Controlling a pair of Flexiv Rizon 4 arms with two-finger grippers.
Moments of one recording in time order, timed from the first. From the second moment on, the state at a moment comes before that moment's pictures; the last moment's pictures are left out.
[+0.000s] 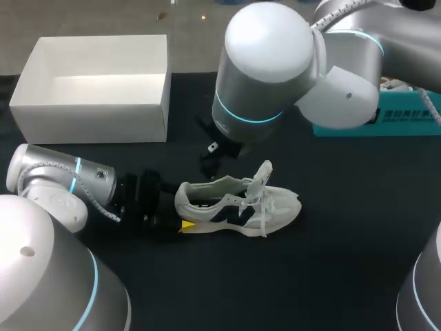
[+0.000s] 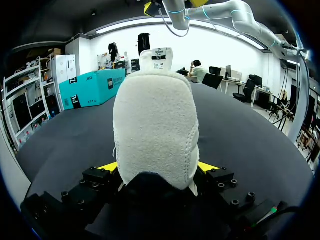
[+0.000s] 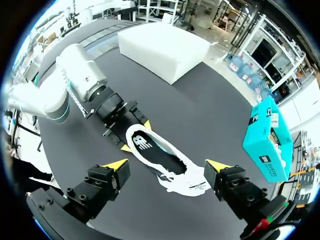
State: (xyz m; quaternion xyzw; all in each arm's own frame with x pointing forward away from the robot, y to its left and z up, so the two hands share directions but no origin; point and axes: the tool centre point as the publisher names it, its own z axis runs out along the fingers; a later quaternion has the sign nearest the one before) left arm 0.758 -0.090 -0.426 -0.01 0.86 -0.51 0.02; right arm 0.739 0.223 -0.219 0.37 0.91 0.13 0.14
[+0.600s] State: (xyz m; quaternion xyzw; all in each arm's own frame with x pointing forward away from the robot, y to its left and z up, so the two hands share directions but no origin) left arm 0.758 -0.090 -0.426 -0.01 0.86 -0.51 0.02; right arm 0.752 0.213 -0.238 0.23 0.96 0.07 0.13
